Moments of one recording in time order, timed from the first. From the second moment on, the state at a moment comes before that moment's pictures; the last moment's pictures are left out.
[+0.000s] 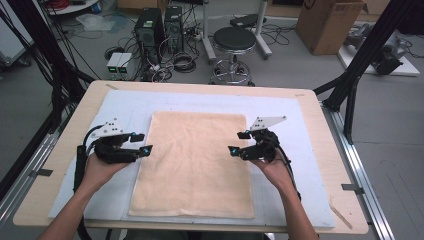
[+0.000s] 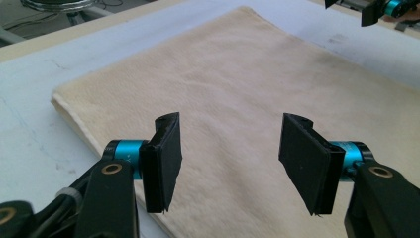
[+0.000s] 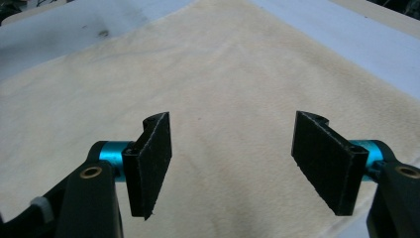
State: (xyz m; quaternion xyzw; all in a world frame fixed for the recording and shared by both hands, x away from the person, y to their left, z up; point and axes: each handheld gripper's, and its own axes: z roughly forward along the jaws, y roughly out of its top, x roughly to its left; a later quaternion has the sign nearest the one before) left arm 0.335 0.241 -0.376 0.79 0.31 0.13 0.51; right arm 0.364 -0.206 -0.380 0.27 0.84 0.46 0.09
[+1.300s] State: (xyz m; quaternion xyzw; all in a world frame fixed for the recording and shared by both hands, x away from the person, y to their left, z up) left arm 0.480 0.235 -0.400 0.77 0.42 0.17 0.45; right arm 0.486 -0.221 -0.397 0.37 0.82 0.41 0.13
